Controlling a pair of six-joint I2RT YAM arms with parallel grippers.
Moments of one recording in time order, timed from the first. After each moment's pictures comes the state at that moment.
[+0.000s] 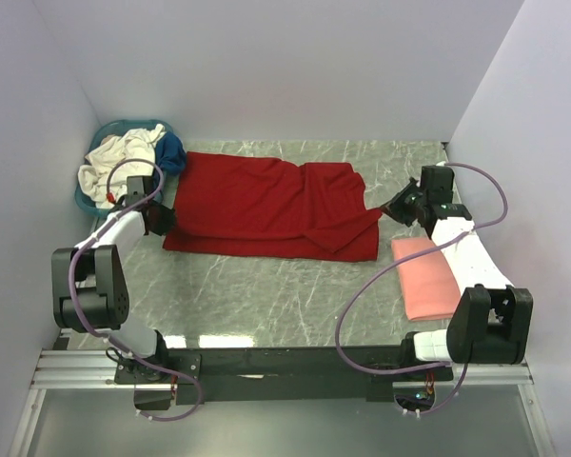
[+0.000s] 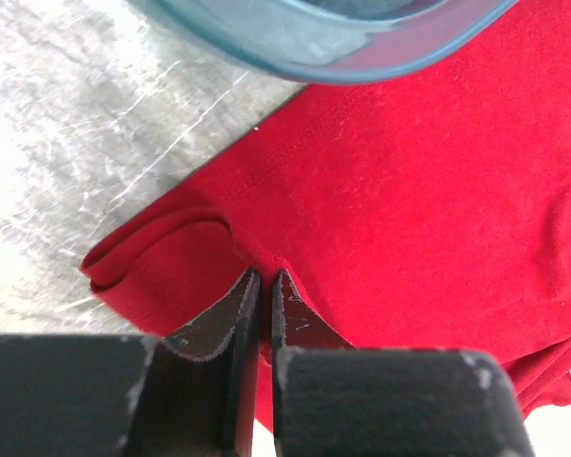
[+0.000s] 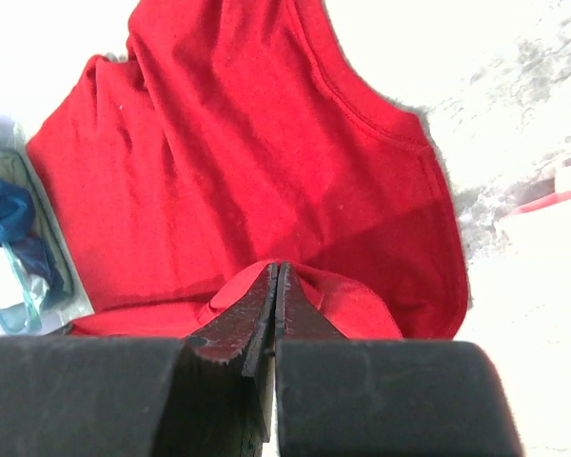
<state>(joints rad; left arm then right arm) 0.08 1.56 0.95 -0.31 -0.06 -0.99 -0.04 1.34 1.00 -0.40 -0.19 0.76</state>
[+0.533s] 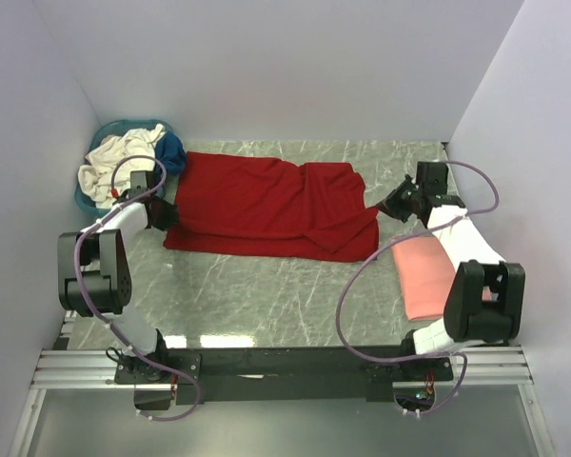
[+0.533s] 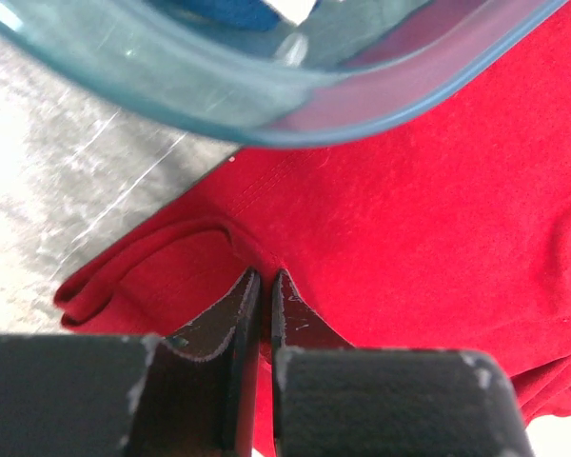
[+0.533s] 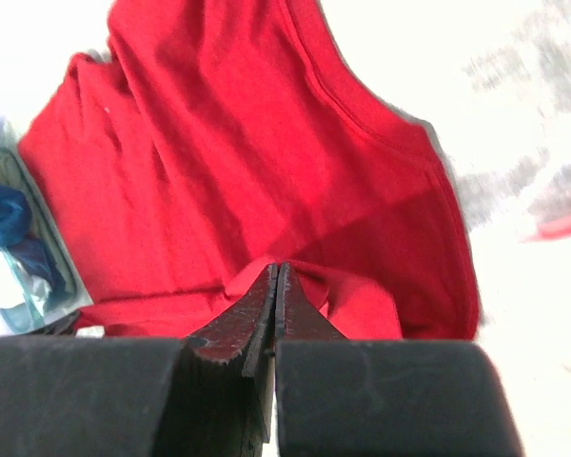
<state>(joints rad) 0.08 1.68 1.03 -0.30 -0.04 -0.99 -0.05 1.45 1.03 -0.38 -0.23 0.77</state>
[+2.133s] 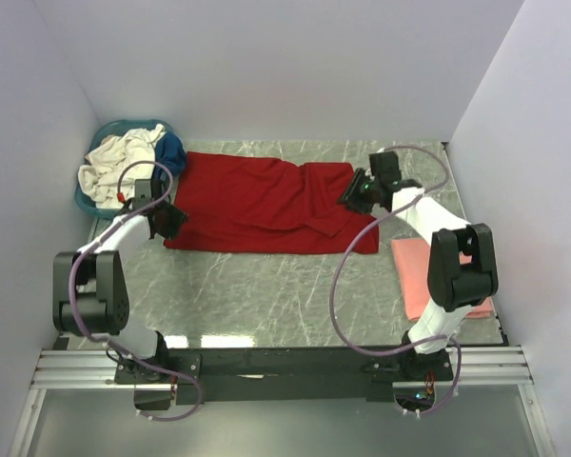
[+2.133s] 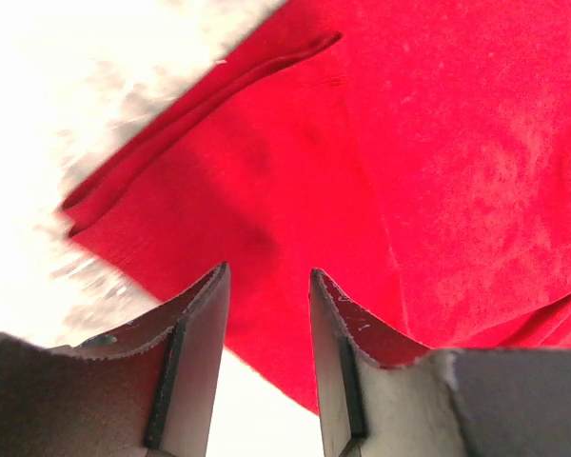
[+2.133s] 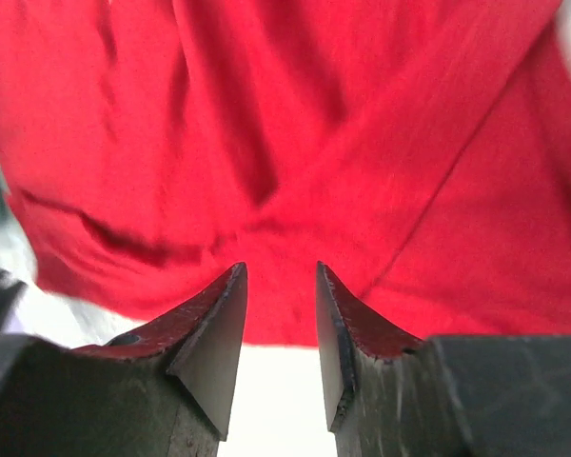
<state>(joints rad) 0.03 1.56 0.94 -0.29 -0.02 -0.96 0.16 1.73 1.24 -0.35 -0.21 0.67</state>
